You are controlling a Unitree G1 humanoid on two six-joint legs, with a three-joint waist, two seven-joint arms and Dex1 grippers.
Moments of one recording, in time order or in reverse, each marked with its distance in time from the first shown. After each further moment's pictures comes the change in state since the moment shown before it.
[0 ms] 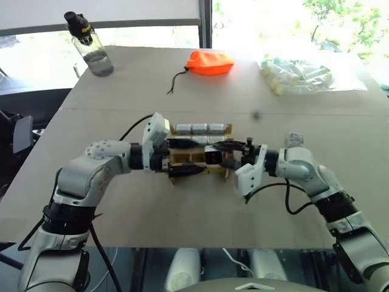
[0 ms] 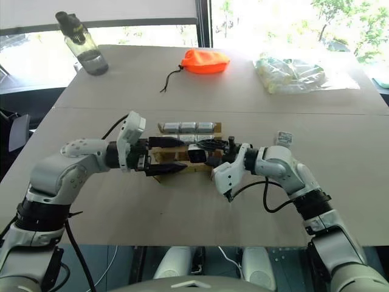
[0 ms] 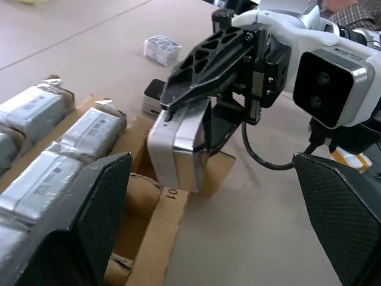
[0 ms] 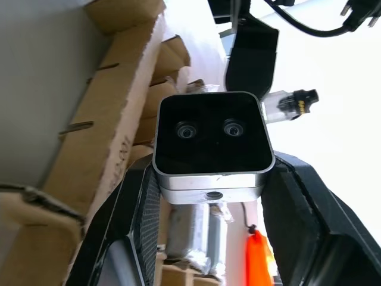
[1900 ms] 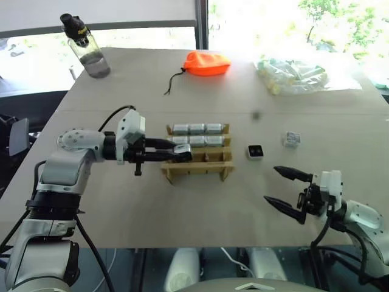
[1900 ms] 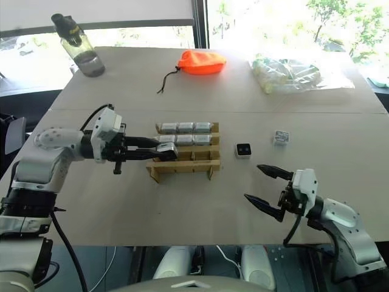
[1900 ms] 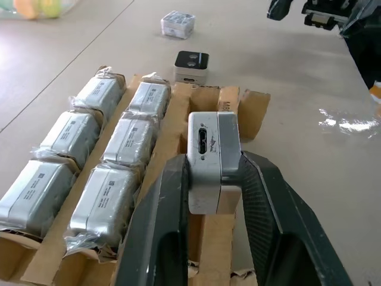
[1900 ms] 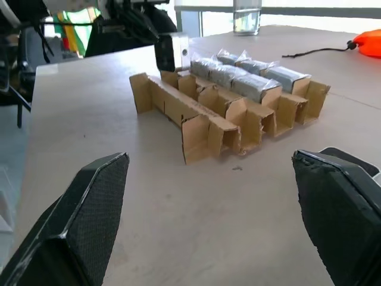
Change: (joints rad) left arm -0.059 0.082 0.045 0.330 0.197 -0.454 -0.319; right arm 0.732 -0.252 -0.273 -0.377 1.300 0.652 0.467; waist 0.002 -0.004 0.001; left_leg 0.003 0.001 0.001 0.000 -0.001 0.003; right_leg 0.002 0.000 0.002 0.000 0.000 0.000
